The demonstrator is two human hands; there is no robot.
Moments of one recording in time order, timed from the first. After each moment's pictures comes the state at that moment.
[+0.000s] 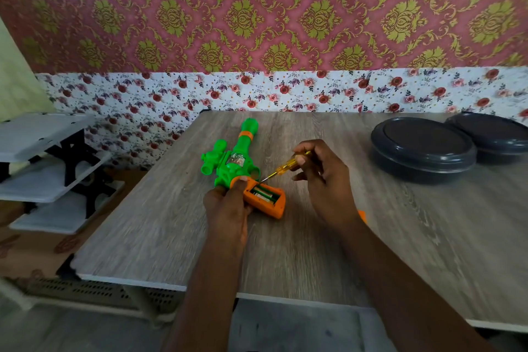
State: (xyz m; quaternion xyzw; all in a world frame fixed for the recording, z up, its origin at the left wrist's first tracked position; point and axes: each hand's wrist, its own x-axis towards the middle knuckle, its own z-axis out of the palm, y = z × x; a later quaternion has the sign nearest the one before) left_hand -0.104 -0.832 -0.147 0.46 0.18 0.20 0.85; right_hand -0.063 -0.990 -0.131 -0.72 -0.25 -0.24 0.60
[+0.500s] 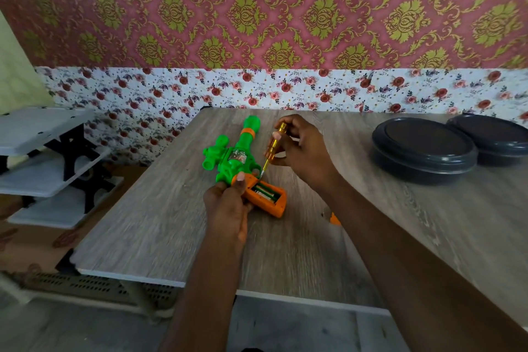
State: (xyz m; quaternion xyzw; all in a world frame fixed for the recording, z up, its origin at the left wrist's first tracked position) left_hand -0.105 -0.830 -0.142 0.44 0.21 0.18 0.85; right_hand -0.021 -0.955 -0.096 -0.73 -0.22 -0.07 0.65
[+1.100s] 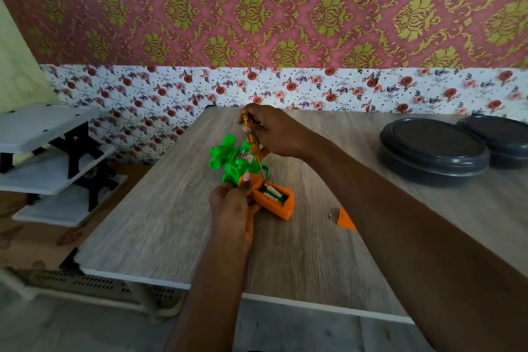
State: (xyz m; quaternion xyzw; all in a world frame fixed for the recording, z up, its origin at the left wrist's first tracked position) left_hand -0.103 -0.828 -0.143 0.46 0.22 0.17 0.84; right_hand 0.003 -0.914 -0.049 -0.83 -0.40 0.00 0.38
